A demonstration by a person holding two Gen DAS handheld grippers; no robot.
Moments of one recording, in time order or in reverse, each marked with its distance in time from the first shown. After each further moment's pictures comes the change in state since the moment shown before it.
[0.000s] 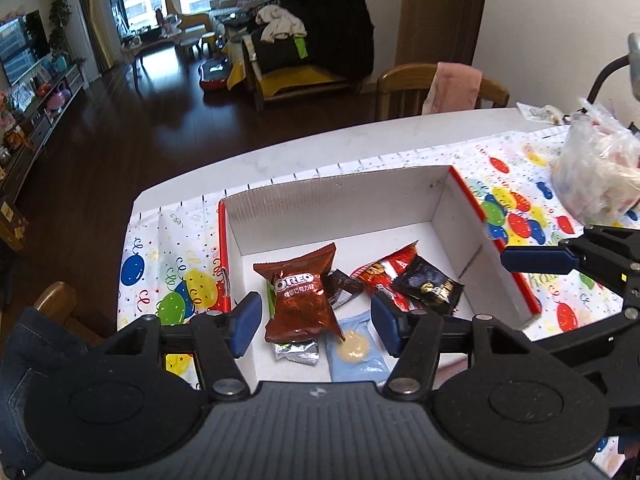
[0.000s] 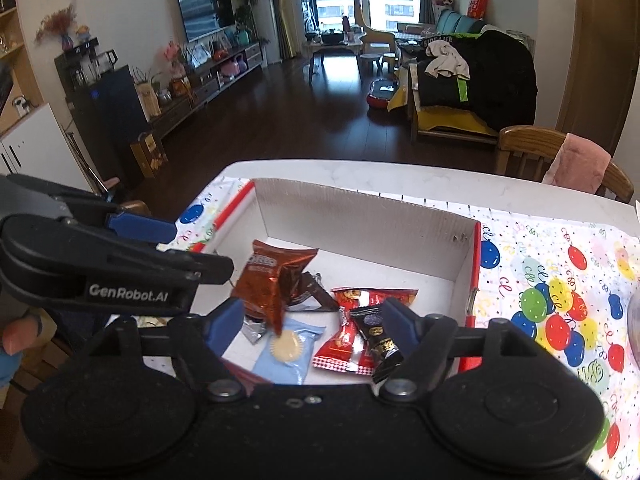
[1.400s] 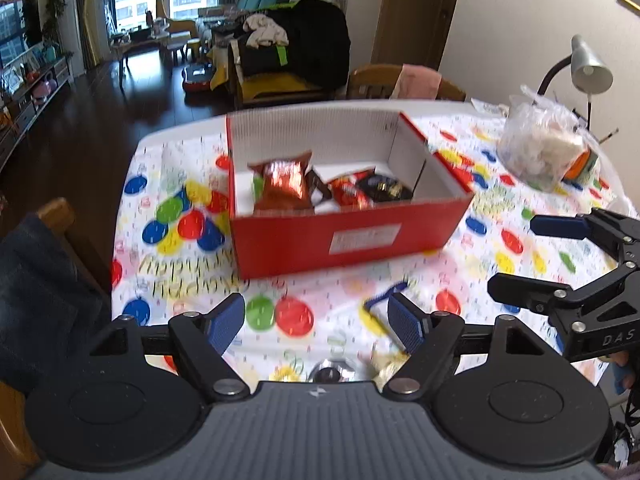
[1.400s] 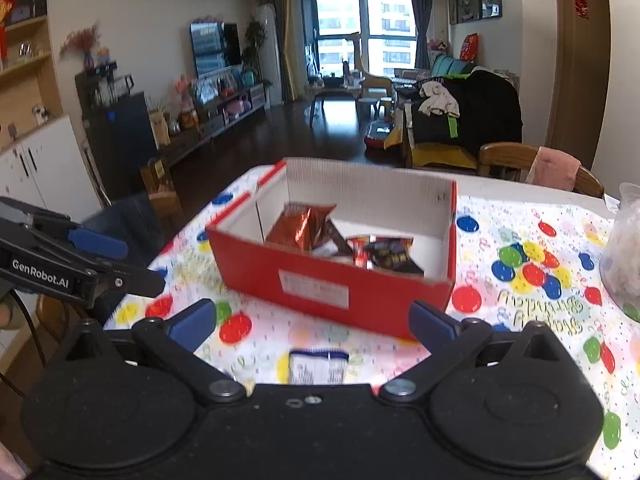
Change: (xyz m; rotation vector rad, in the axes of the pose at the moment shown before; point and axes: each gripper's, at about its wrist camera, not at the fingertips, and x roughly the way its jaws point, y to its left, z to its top) left arm -0.073 0.016 -0.150 -0.041 -0.046 -0.112; right arm -0.071 0.032 -0.127 -0.042 -0.136 -0.024
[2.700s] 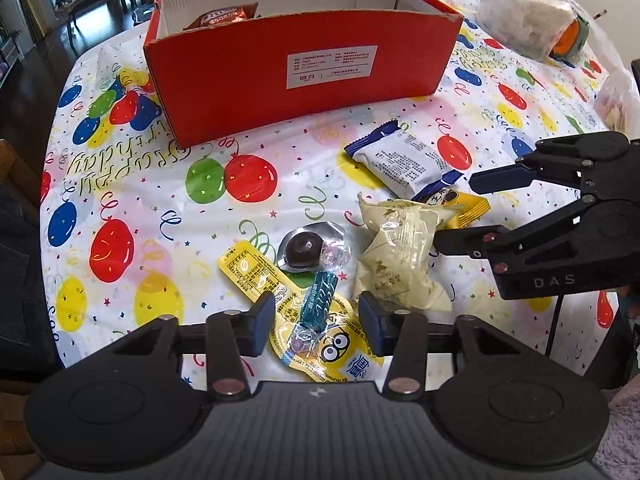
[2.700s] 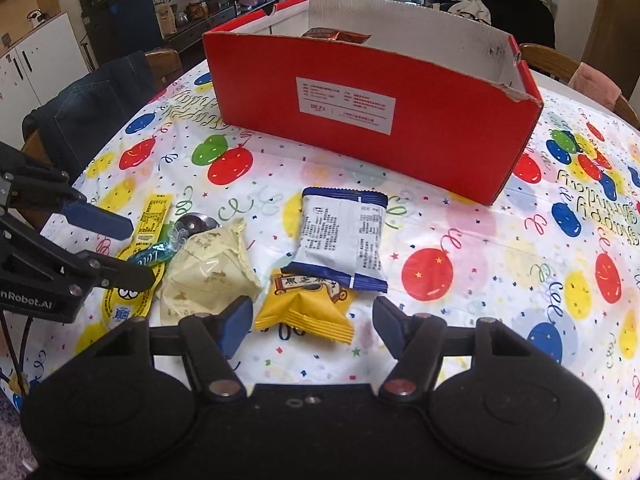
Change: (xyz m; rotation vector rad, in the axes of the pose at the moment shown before) left arm 0.078 -0.016 -0.076 0.142 0.247 -0.050; right arm 0.081 0.014 -0.075 -0.055 0.325 0.014
